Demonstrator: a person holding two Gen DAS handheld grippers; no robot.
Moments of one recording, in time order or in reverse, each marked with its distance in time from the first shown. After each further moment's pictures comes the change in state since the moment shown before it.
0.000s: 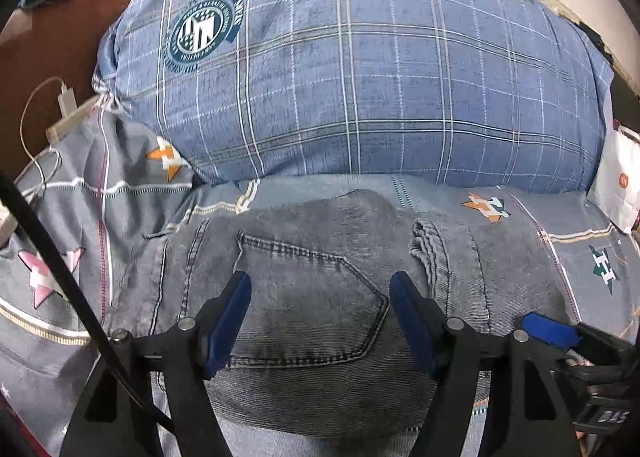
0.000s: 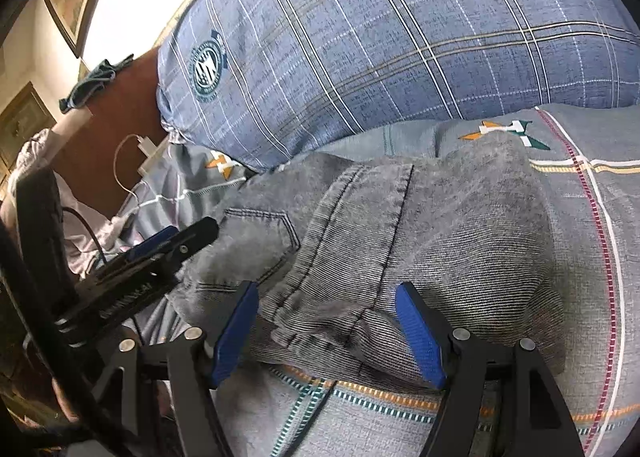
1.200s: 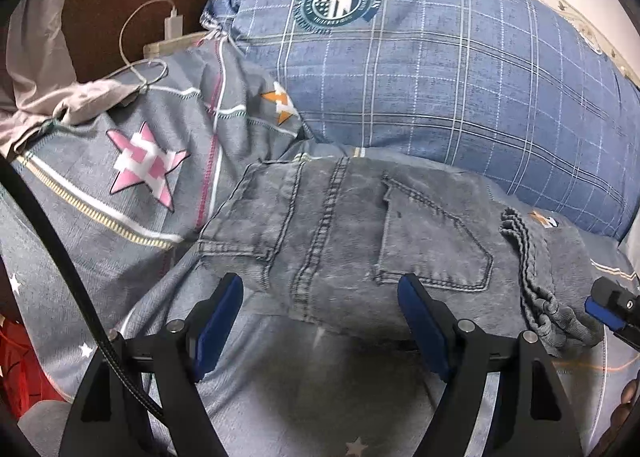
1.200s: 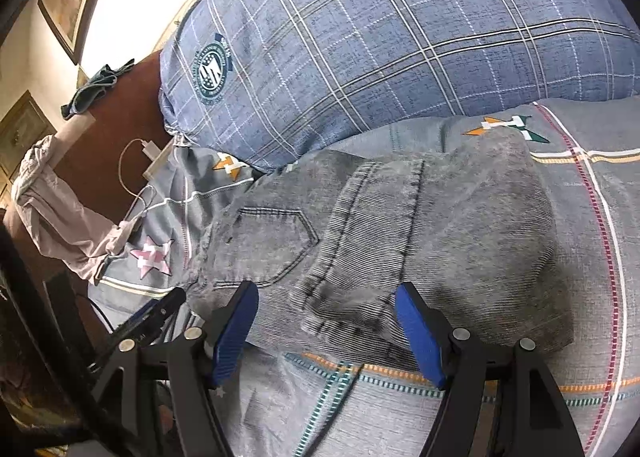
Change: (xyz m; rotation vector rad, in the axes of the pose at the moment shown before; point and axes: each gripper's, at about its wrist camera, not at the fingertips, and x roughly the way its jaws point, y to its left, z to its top) left arm -0.034 0.096 -0.071 -0.241 0.007 0.134; right arm -0.015 0.019 -0.004 0.021 -0.005 0.018
